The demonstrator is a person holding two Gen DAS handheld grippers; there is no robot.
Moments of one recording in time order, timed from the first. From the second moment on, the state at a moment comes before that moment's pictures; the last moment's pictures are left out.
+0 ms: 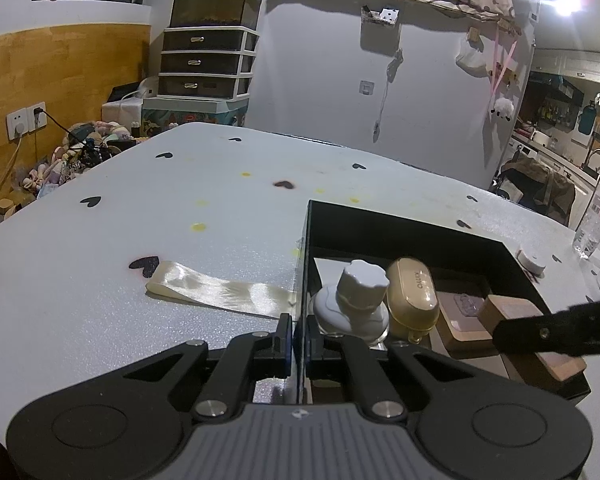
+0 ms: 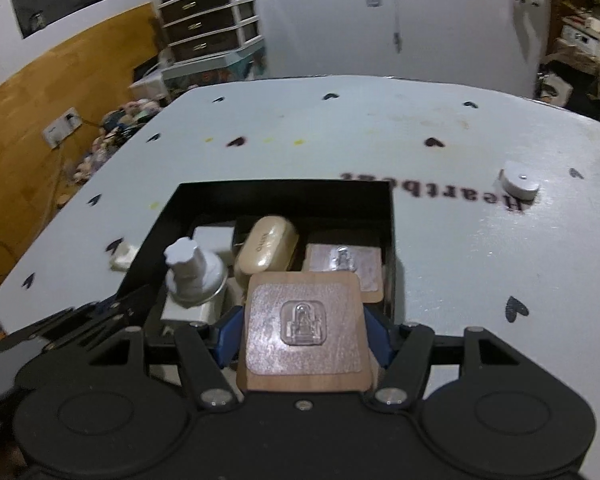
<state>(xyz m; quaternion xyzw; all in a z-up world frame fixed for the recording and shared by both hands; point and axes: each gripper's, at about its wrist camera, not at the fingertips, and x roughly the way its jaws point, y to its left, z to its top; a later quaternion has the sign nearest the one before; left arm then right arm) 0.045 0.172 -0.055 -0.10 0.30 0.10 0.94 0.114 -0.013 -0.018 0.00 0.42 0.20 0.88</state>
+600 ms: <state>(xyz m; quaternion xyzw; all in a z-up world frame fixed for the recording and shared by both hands) 0.044 0.173 -0.055 -0.10 0.30 0.10 0.94 0.113 -0.009 -0.023 0.00 0.44 0.19 0.88</state>
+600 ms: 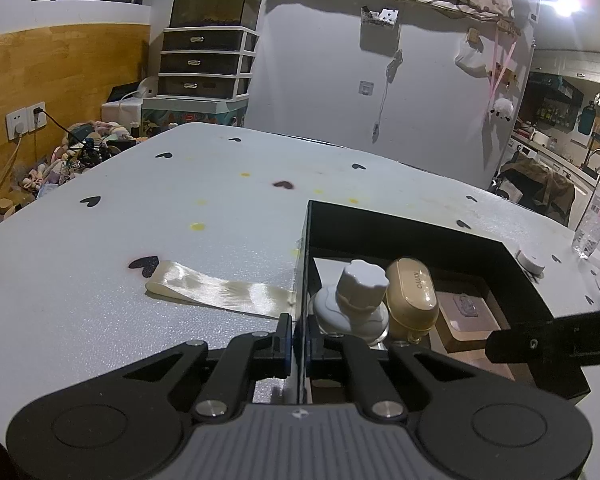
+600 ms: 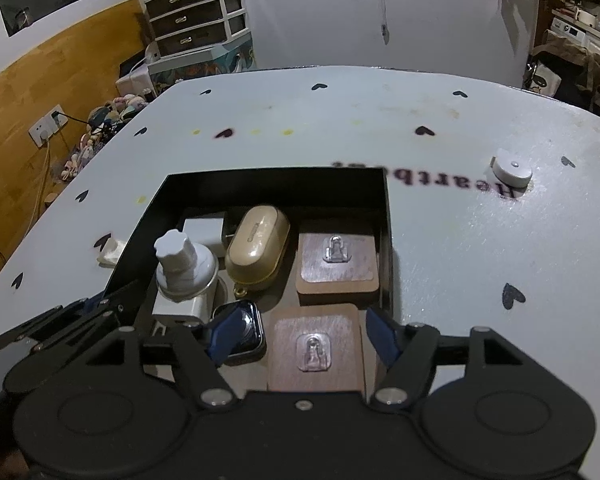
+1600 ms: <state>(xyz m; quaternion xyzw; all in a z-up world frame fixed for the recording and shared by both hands) 0.044 0.173 -0.055 -0.10 0.30 0.10 0.94 0.067 -0.051 0.012 0.00 0.35 0.22 0.91</state>
